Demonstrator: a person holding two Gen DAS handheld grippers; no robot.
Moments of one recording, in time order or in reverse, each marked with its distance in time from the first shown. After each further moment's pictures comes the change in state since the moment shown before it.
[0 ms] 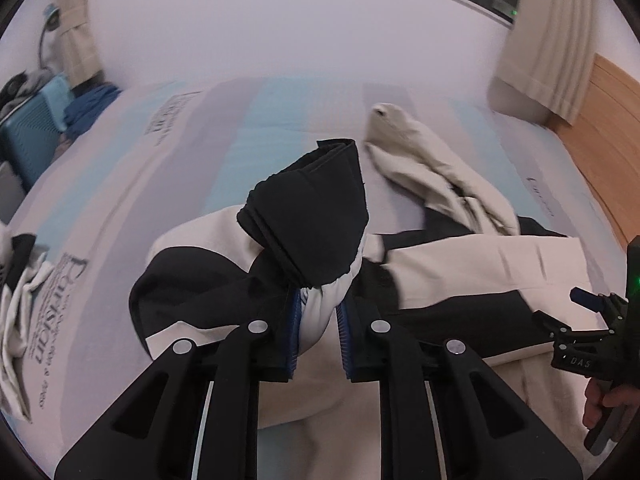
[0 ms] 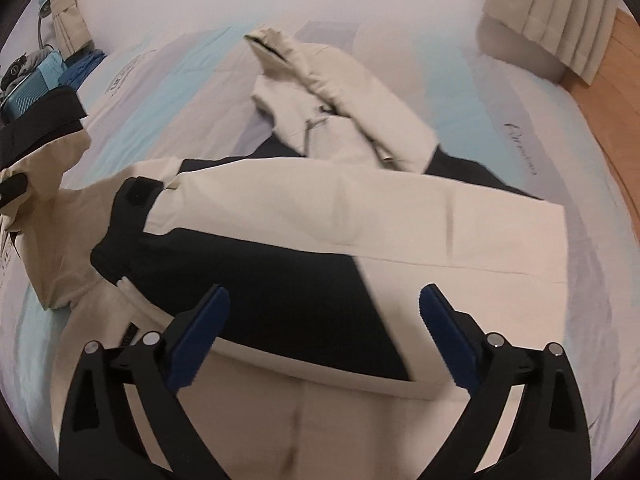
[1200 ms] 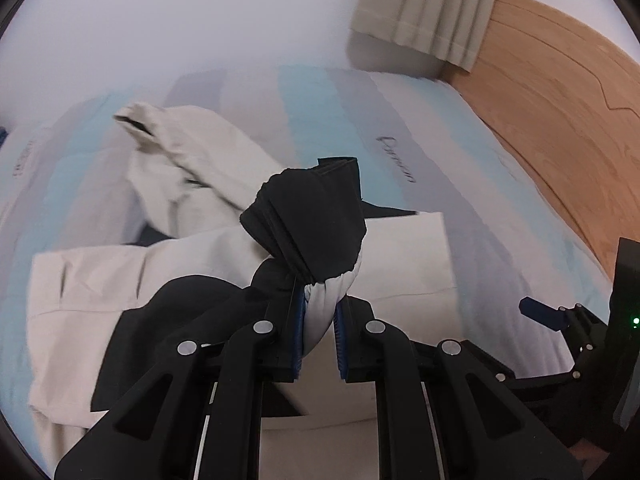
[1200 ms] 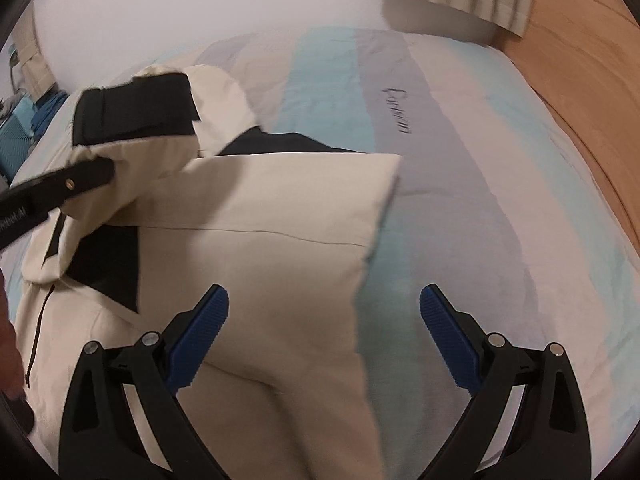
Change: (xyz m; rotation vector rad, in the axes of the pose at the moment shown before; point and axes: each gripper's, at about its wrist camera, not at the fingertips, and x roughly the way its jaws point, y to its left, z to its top) left arm 0.050 -0.327 -0.004 0.143 0.054 -0.240; right arm -0.027 -0.229 -0.054 0.134 -0.015 -0.031
